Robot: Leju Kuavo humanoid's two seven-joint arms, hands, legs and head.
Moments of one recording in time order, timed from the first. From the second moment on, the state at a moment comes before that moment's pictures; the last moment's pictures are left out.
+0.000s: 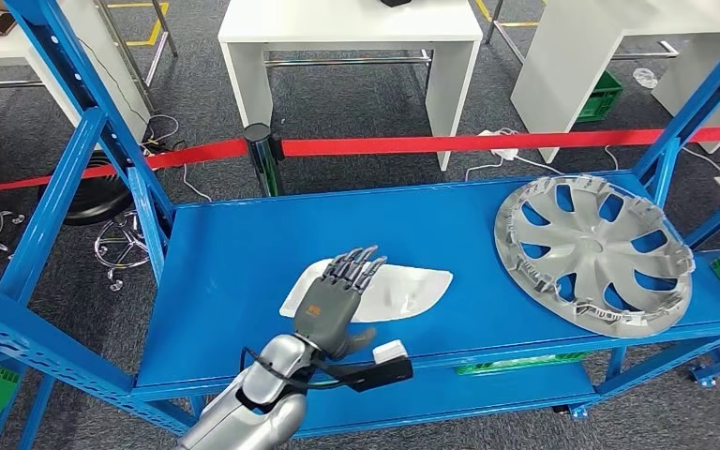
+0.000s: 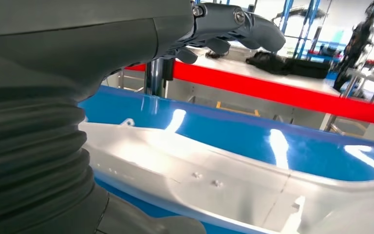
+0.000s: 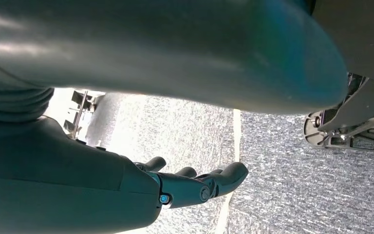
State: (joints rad) left arm -0.49 -0.23 -0.93 -0.82 -0.95 0.34 -0.08; right arm -0.06 0.07 -0.80 -0.18 0.76 0.01 0.32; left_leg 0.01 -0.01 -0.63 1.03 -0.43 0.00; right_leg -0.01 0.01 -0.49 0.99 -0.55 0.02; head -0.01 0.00
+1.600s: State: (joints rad) left arm -0.66 -0.32 -0.83 -0.37 -0.98 0.31 -0.08; right arm -0.06 0.07 -0.80 -0.18 0.78 0.02 0.31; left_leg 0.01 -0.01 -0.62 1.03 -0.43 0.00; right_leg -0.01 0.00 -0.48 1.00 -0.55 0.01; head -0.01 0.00
